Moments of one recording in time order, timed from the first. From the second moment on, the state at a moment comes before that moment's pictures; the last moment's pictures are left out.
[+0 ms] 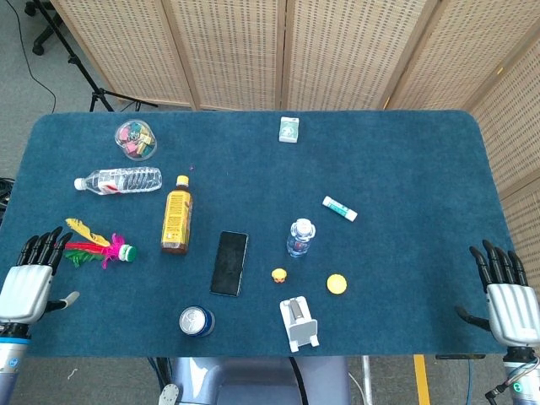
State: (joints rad) left arm -0.14 -1.18 -0.03 -1.63 1.45 1.40 0.13; right arm 0.05 -1.14 0.07 -1.61 -1.49 1.51 -0.13
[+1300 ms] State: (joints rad) left arm -0.33 -1.17 -0.13 -1.40 1.05 1.02 0.15; right arm 0.05 -1.15 0.07 -1.60 -1.49 1.51 -0.14
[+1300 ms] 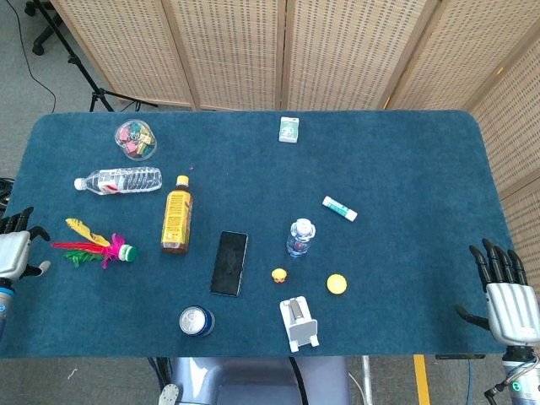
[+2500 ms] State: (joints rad) left arm -0.38 -1.34 -0.15 -1.18 1.03 0.98 0.16; right arm 0.05 -1.15 0.07 -1.60 -1.49 1.52 -0.14
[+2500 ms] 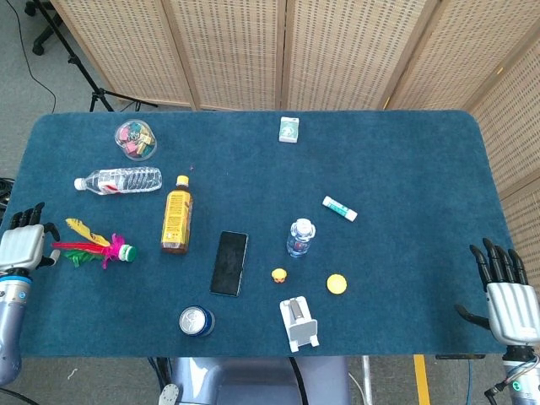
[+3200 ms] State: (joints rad) left arm -0.38 -1.35 -0.15 -1.17 1.04 1.00 0.18; right arm 0.05 -1.15 0.07 -1.60 -1.49 1.52 -0.13
